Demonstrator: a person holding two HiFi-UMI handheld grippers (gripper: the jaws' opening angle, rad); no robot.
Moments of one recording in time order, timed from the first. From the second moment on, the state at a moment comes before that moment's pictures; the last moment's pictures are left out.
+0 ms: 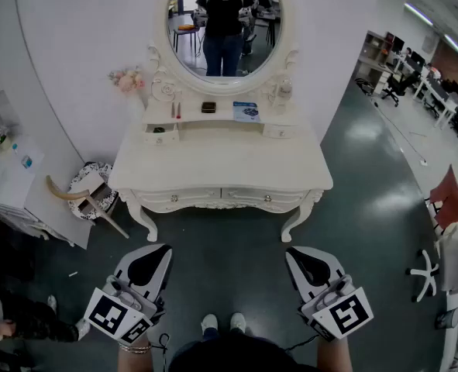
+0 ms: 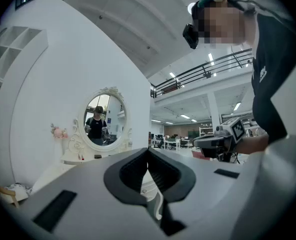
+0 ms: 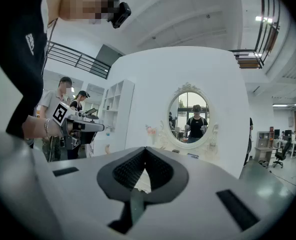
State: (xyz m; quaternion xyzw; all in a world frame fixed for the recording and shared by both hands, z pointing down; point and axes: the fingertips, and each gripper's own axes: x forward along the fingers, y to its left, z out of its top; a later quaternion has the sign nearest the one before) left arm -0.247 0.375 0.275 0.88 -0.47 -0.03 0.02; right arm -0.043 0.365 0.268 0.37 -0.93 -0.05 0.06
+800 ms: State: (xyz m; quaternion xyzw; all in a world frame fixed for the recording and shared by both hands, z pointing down) left arm -0.218 0.367 0.282 0.89 -0.45 -0.03 0.03; right arm -0.015 0.375 0.265 0.38 -0.92 -0.05 0.05
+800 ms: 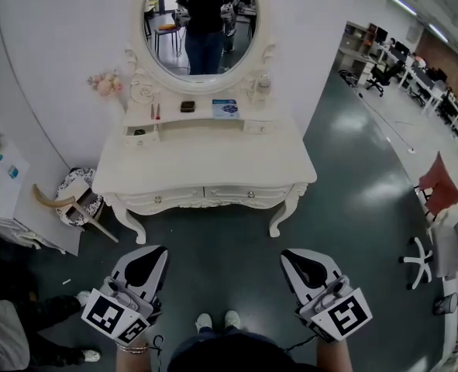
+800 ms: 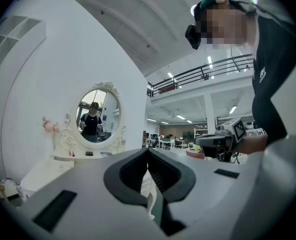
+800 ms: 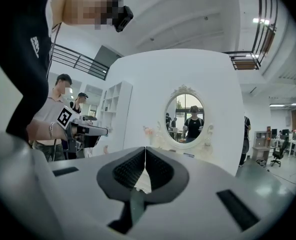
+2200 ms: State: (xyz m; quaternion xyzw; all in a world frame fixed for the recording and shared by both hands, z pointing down) left arm -0.142 0.257 0.290 0.91 -0.41 -0.01 0.04; right arm 0.051 0.274 0.276 0.41 -0.91 -0.03 0.04
